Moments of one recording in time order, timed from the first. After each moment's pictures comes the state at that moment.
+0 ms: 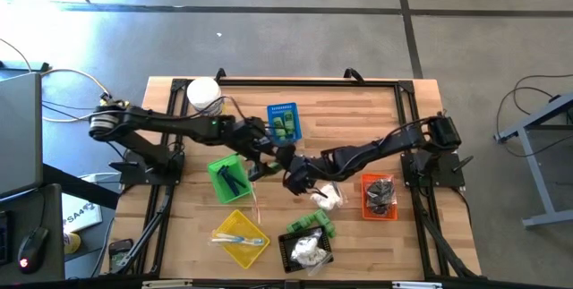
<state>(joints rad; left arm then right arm) 0.07 1.43 1.00 -0.33 0.21 -0.23 0.19 1.81 1.26 -0.15 0.44 -1.05</state>
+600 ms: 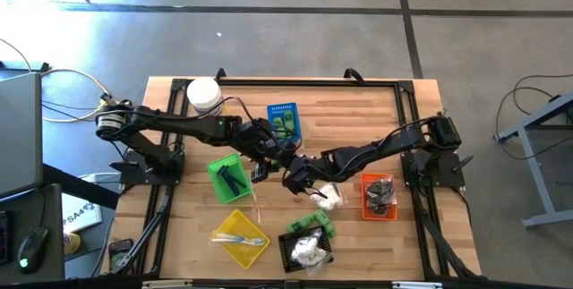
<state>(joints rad) 0.06 1.49 1.05 -0.35 0.21 -0.14 0.20 1.81 1.26 -0.14 0.48 -1.04</state>
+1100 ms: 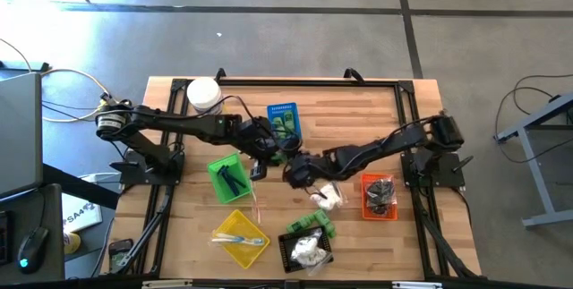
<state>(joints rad) 0.07 1.49 1.05 -0.37 0.19 -0.05 0.18 1.77 1.26 -0.23 0.56 -0.83</state>
